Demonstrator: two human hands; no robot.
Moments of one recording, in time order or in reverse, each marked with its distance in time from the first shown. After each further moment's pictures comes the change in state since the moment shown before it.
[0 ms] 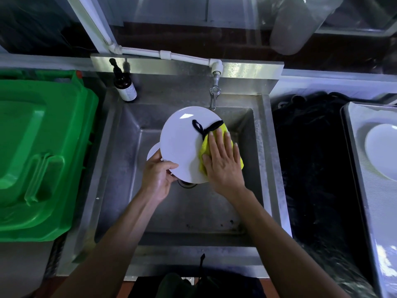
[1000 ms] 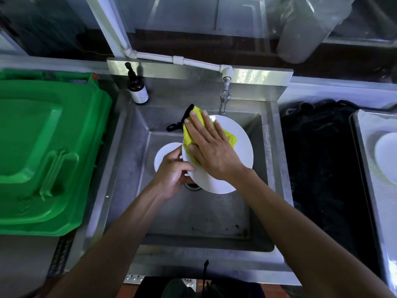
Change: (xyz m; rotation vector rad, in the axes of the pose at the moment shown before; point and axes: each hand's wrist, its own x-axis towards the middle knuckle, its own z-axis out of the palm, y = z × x) left_hand -0.008 0.017 0.007 0.200 -0.281 -0.031; right_hand 0.042 -0.045 -0.040 -0.085 0.029 -0.482
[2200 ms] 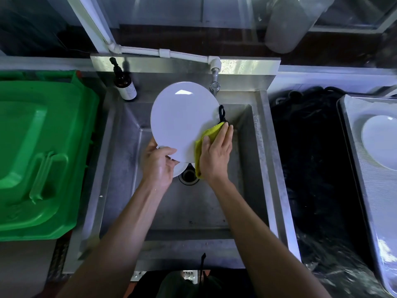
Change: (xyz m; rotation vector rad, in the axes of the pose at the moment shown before) left_hand 0.003 0.003 0.004 -0.368 0.298 0.179; right_hand -0.020 -0.026 0.044 0.591 0.390 0.878
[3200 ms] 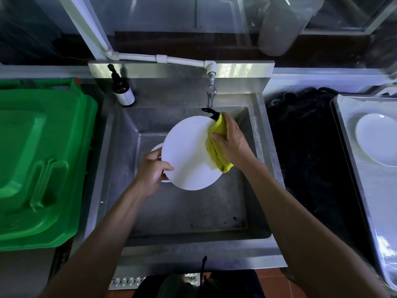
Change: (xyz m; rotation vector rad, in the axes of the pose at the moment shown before) left_hand 0.019 0.007 -0.044 0.556 -0.136 -0.160; right_hand 0.062 0.020 -0.059 -0.051 -0.268 -0.205
